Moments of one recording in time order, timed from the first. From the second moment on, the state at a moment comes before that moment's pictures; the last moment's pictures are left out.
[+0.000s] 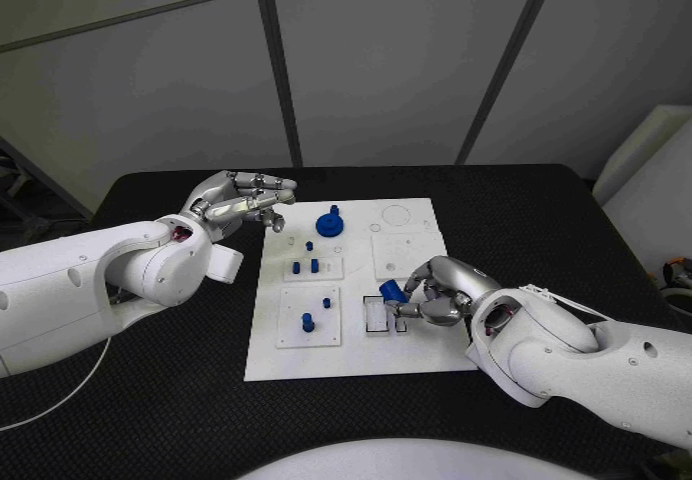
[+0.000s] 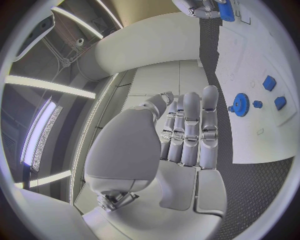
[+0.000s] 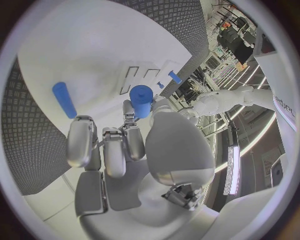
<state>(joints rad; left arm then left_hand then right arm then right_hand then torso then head) 1.23 -0.96 -0.09 1.58 -0.07 -0.24 0.34 1.41 -0.17 0.37 0.04 0.32 1.07 0.16 0.13 0.07 1.16 0.08 0.26 0.08 1.20 0.00 1.04 0.42 0.17 1.25 0.10 0.33 1.22 0.98 -0.94 -0.03 1.92 -1.43 -0.50 -0.57 1.24 -0.03 -0.14 0.29 0.60 0.99 0.08 0.41 0.38 1.44 -0.01 1.38 1.31 1.47 -0.06 1.57 1.31 0.08 1.39 0.05 1.38 1.30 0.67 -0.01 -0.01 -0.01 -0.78</state>
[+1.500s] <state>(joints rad) 1.23 -0.97 -0.09 1.58 -0.07 -0.24 0.34 1.41 -0.17 0.37 0.04 0.32 1.07 0.16 0.13 0.07 1.15 0.09 0.27 0.09 1.20 0.00 1.04 0.42 0.17 1.25 0.10 0.33 1.22 0.98 -0.88 -0.03 1.88 -1.39 -0.39 -0.58 0.95 -0.16 -0.19 0.30 0.23 1.01 0.06 0.45 0.48 1.42 -0.01 1.31 1.31 1.47 -0.07 1.57 1.31 0.08 1.38 0.05 1.37 1.28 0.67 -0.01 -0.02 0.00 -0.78</state>
